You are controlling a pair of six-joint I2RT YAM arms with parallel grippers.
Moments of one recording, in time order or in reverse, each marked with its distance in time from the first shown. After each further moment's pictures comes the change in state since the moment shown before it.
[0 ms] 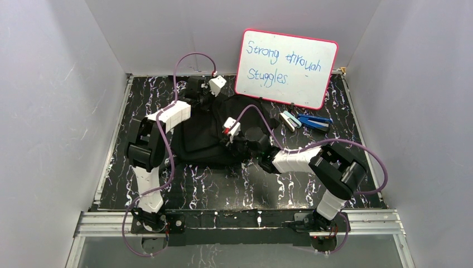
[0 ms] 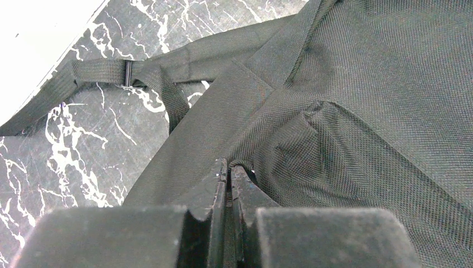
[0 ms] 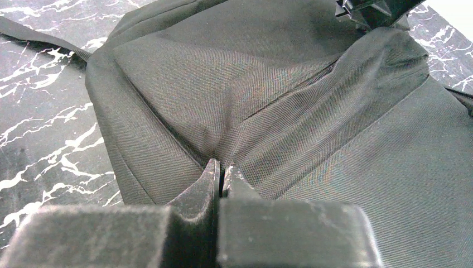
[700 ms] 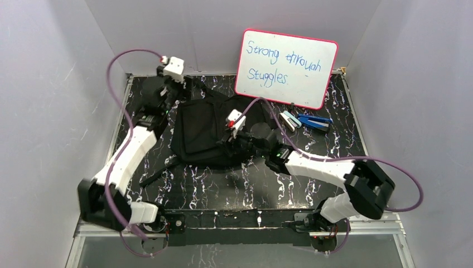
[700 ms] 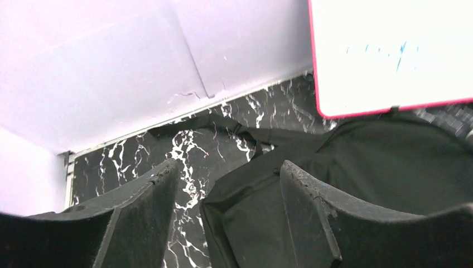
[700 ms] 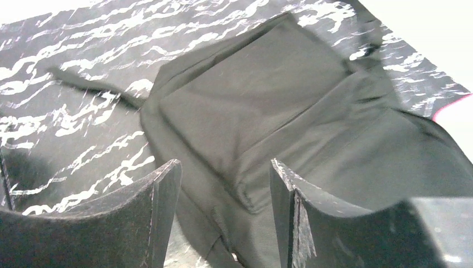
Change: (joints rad) left arm 0.079 -0.586 -0.257 0.135 -0.047 -0.226; right arm 0.042 -0.225 0.044 -0.240 0.032 0.065
